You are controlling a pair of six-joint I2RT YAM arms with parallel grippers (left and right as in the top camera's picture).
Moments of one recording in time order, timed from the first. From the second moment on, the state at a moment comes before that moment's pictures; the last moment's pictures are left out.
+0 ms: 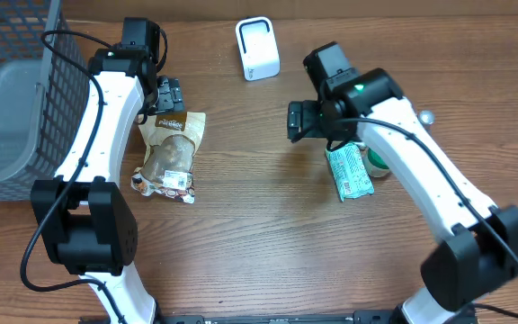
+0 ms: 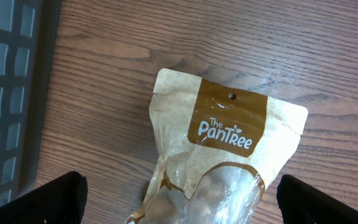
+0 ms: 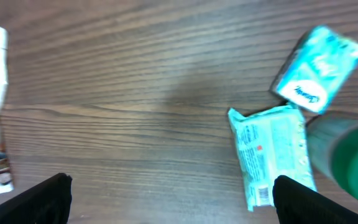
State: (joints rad) left arm -0.07 1.97 1.74 -1.05 -0.23 -0.29; right arm 0.44 1.79 1.64 -1.11 0.03 0.46
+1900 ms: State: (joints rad) left arm -0.07 1.97 1.74 -1.05 -0.23 -0.29; right arm 0.44 1.79 1.64 -1.11 0.04 0.46
